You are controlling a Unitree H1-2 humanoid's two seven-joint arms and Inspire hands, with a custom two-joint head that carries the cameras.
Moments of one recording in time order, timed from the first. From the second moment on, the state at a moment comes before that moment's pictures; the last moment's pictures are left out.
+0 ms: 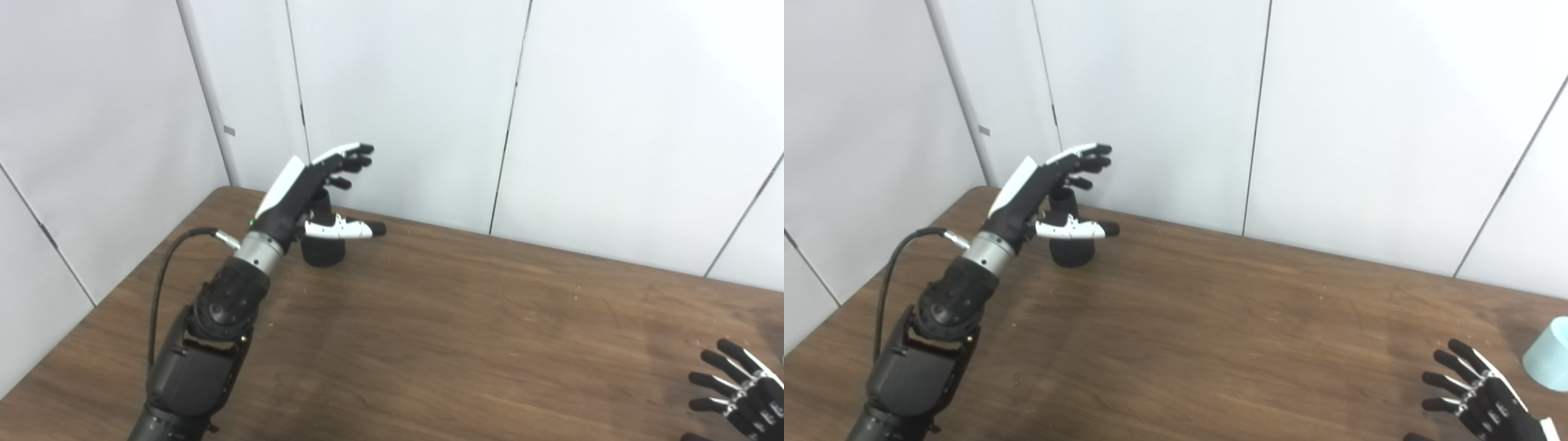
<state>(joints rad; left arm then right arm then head) -0.37 0.46 0.13 -0.21 0.27 0.15 -0.15 -0.03 -0.23 -0.13 -0.09 0.18 -0.04 0.18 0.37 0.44</state>
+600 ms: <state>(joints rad) -0.43 0.50 0.19 -0.14 0.45 0.22 -0.01 -0.03 -0.23 -0.13 -0.09 0.18 -0.04 0.17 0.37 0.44</state>
